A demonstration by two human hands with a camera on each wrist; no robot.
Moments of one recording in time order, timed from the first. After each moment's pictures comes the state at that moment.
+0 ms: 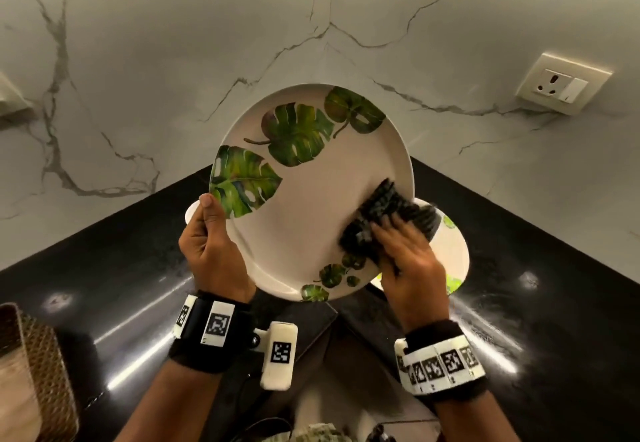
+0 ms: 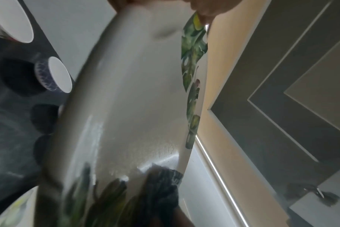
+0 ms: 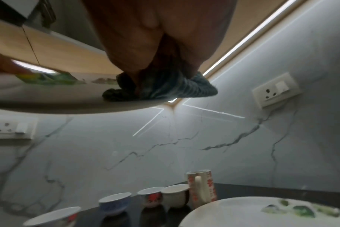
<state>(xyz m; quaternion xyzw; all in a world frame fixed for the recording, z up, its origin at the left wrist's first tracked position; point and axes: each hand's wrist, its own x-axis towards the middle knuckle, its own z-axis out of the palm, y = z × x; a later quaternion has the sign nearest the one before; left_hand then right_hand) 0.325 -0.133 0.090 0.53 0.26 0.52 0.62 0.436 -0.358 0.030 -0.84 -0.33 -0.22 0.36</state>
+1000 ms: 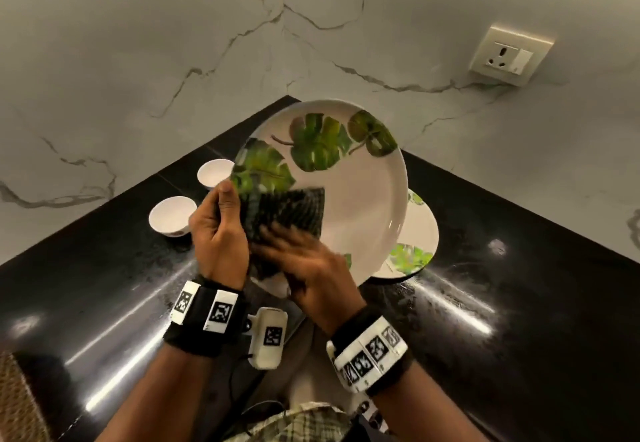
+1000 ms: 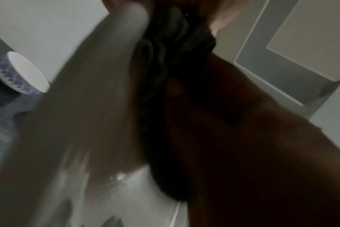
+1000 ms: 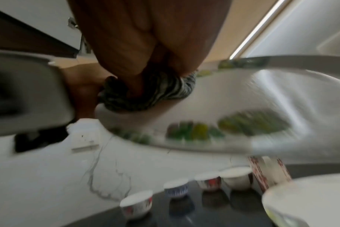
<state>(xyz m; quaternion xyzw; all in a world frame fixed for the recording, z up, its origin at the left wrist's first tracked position) 0.351 -0.153 0.087 0.63 0.16 0.42 0.63 0.384 -0.298 0.043 -0.76 -0.52 -0.11 0.38</state>
